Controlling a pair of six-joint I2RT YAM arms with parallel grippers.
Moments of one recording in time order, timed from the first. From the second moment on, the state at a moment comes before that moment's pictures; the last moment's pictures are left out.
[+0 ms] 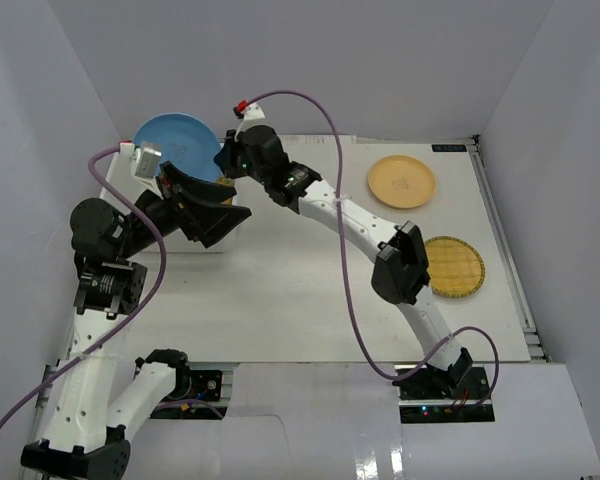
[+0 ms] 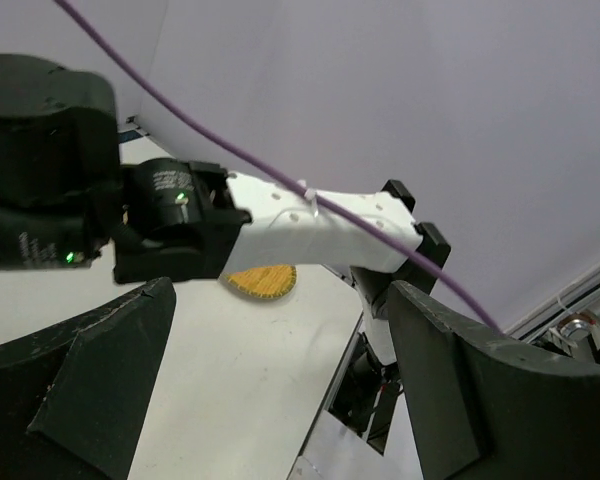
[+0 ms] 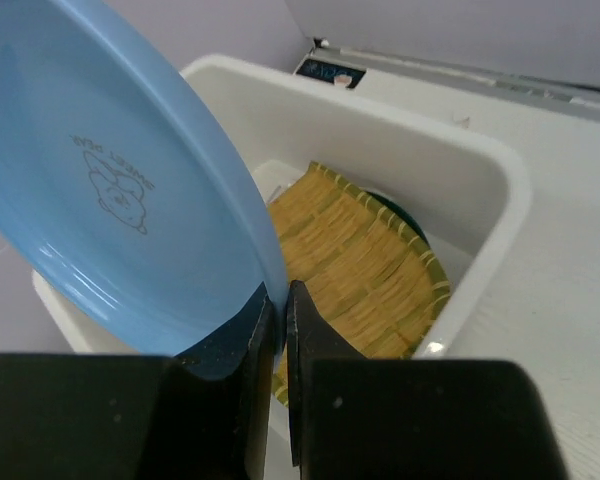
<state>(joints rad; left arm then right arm) -0.17 0.80 1.11 0.00 0.87 -0.66 0.89 2.23 2.22 -0.15 0.08 0.44</state>
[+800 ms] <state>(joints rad) -0.22 0.96 1.11 -0.13 0.50 -0.73 0.93 1.88 1.58 0.05 0.11 0.48</state>
